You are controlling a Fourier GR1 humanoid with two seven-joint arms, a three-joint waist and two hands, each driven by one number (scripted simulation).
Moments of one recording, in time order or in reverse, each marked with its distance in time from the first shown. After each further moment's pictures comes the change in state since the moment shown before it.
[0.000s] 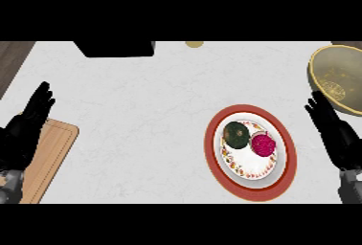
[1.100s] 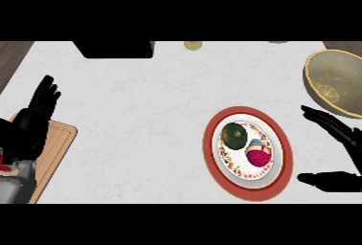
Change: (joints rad) left arm -0.056 -0.119 0.074 0.065 -0.037 -0.029 -0.036; right arm 0.114 -0.183 0.061 -0.249 0.533 0.002 -0.401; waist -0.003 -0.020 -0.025
